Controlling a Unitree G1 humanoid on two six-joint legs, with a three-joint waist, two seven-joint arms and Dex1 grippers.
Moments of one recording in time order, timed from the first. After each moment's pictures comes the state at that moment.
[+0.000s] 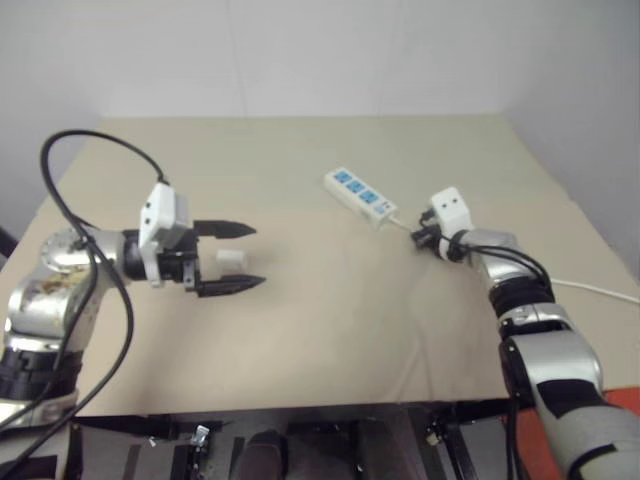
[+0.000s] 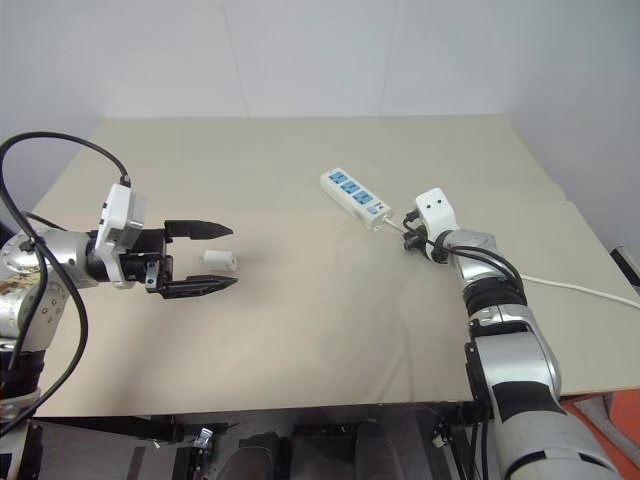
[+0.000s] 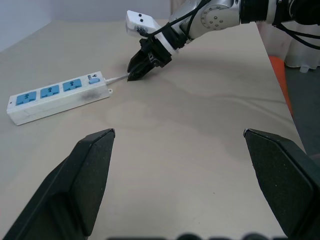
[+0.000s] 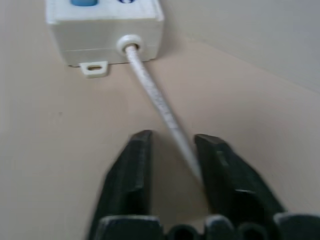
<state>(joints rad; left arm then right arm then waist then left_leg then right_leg) -0.46 0.85 0.11 -0.14 -0.57 0.45 -1.26 -0.97 -0.48 0.08 0.97 0.00 0.28 0.55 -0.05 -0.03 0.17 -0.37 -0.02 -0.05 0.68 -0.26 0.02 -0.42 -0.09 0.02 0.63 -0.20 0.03</state>
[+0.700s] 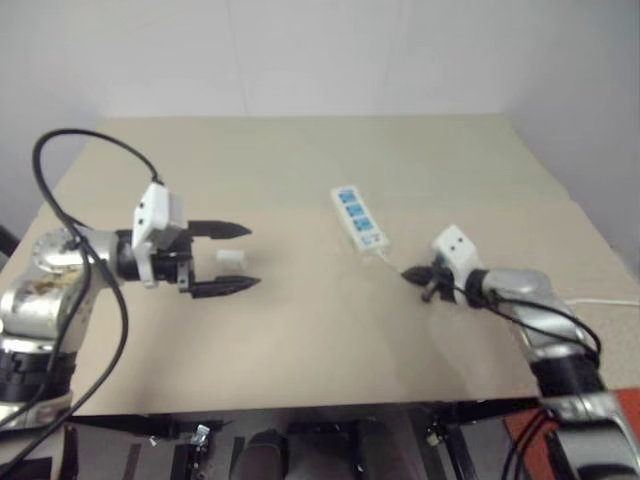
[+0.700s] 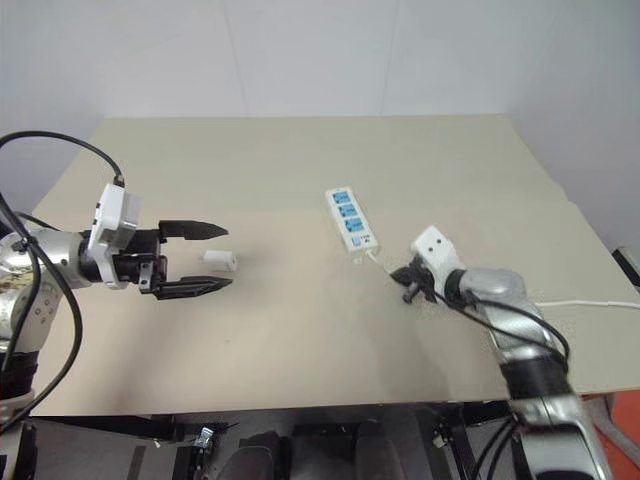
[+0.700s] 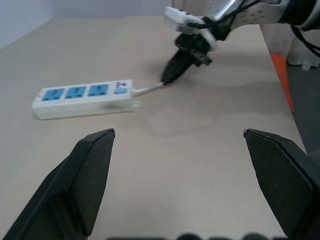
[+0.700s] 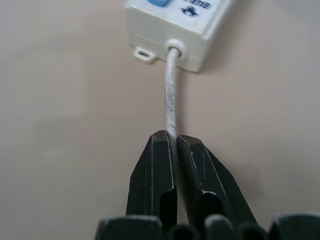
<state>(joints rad) -0.45 0.87 0.13 -0.14 -0.57 0.45 -1.28 -0.42 -0.65 0.06 -0.01 0.14 0.58 0.88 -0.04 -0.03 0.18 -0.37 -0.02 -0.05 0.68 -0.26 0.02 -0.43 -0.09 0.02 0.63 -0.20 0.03</state>
